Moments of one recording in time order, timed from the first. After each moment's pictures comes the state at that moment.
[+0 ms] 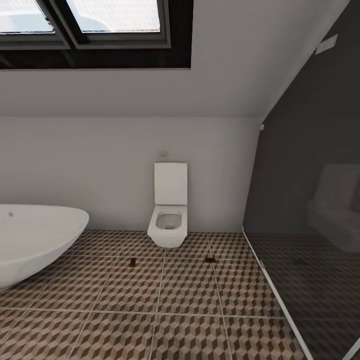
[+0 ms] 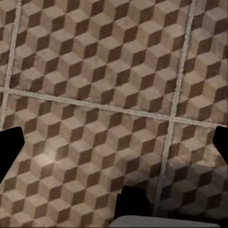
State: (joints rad) left arm -0.36 0.11 -0.10 0.00 0.22 -0.06 -0.02; right arm -0.34 -0.05 0.37 0.03 -0.32 0.09 -0.11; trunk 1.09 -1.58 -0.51
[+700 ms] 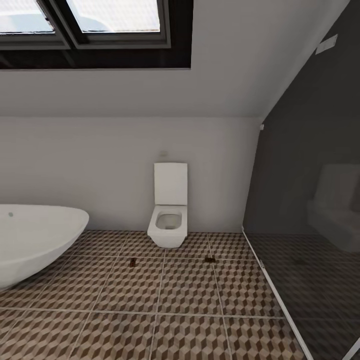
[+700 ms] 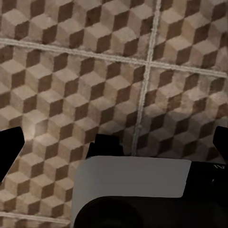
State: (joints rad) left arm -0.24 0.04 -0.10 0.00 0.22 -0.06 -0.02; right arm -0.22 -0.02 0.37 0.03 -0.32 0.06 -0.11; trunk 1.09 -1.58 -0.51
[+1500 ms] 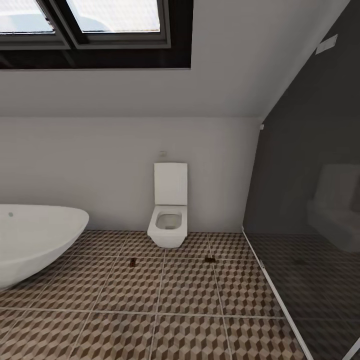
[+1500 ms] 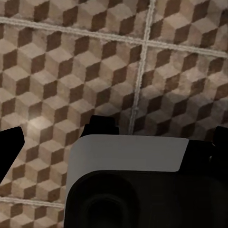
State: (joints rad) left arm -0.20 0.02 -0.10 0.00 0.22 -0.07 -0.02; right arm -0.21 -0.02 0.37 0.03 -0.33 0.04 -0.11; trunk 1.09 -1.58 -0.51
